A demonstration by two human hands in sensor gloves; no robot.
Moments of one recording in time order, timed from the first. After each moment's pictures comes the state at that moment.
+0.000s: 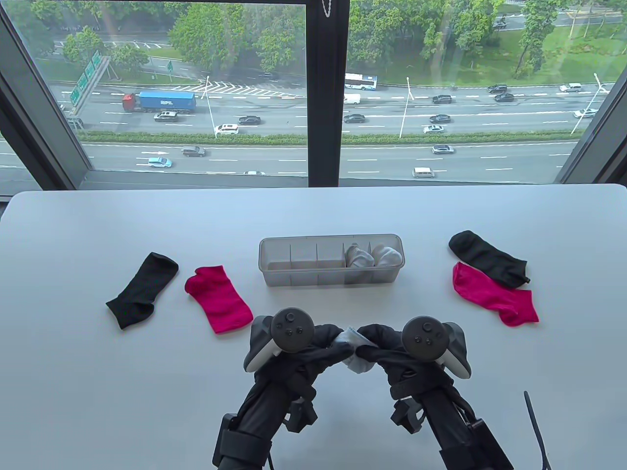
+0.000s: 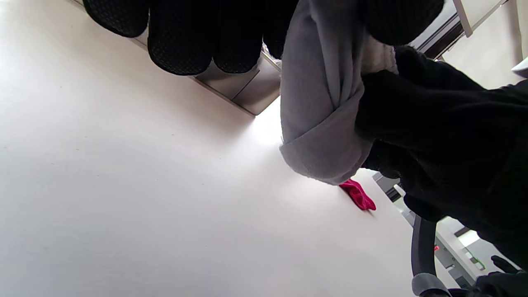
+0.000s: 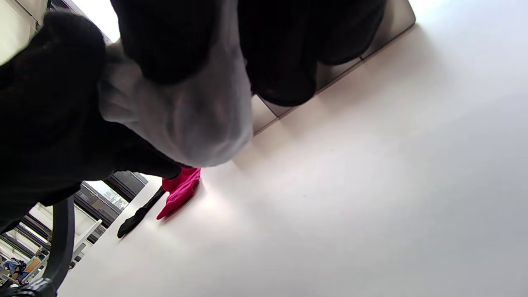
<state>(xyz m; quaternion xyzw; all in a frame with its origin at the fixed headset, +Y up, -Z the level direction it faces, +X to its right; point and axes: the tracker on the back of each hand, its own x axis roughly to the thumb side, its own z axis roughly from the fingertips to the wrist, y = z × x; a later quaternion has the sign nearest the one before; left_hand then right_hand) -0.078 -0.706 -0.315 -0.12 -0.20 0.35 0.91 0.146 -0.722 -0.310 0.19 0.10 0.91 0.35</state>
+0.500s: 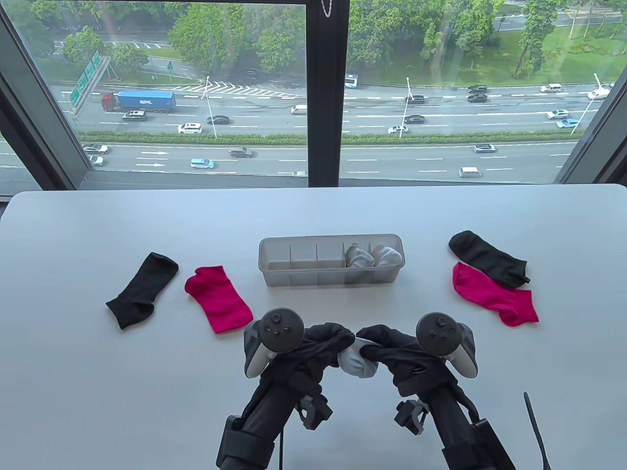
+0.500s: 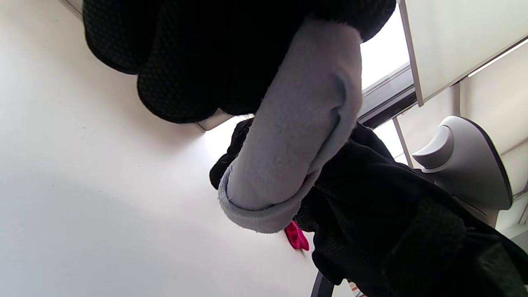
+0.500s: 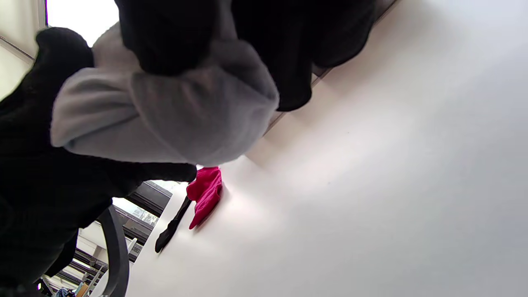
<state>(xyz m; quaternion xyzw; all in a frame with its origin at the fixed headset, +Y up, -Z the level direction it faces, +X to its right) -0.077 -0.702 -0.316 -0.12 -0.22 0.45 0.86 0.166 -0.728 -0.315 0.17 0.12 0.87 0.44</state>
